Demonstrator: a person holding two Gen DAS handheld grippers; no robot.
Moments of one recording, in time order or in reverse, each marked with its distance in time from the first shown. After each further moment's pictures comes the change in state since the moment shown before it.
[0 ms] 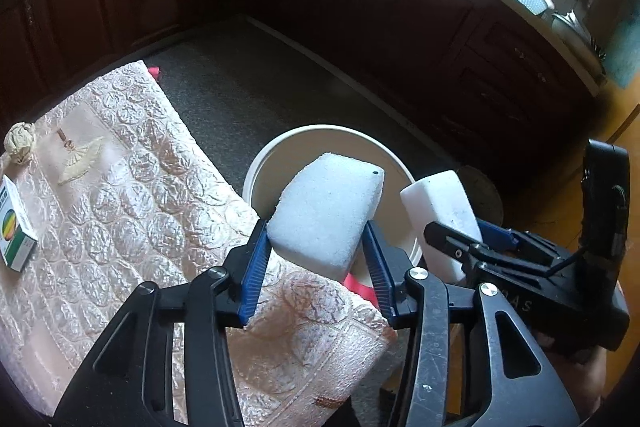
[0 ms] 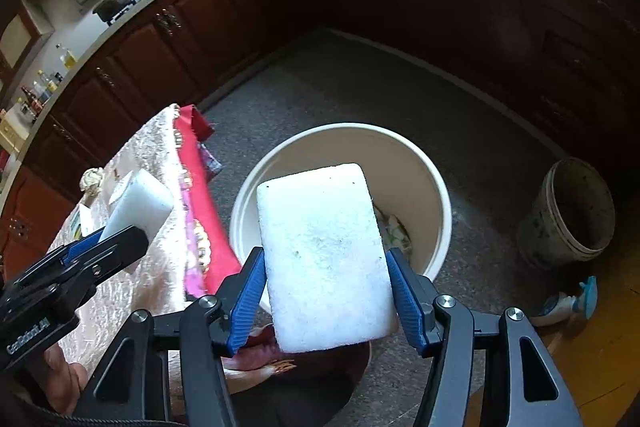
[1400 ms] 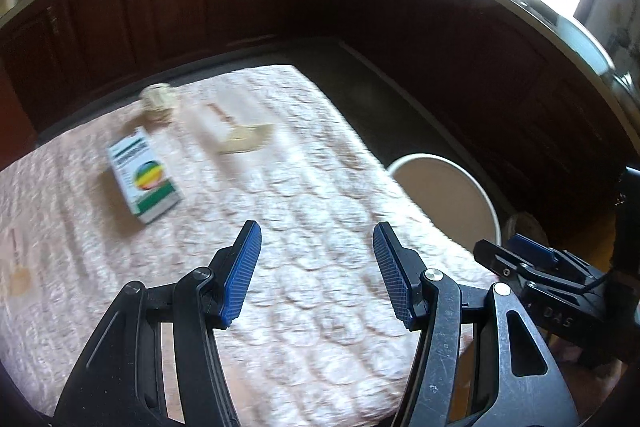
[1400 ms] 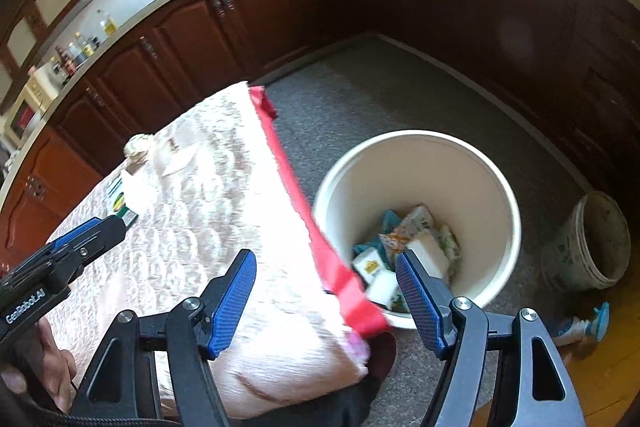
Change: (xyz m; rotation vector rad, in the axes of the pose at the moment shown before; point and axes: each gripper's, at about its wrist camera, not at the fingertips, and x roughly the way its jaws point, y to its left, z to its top) left arm -0.086 0.118 -0.034 -0.200 -0.106 0.222; right arm -0.002 0.098 -0.013 -0.142 -0.004 0.079
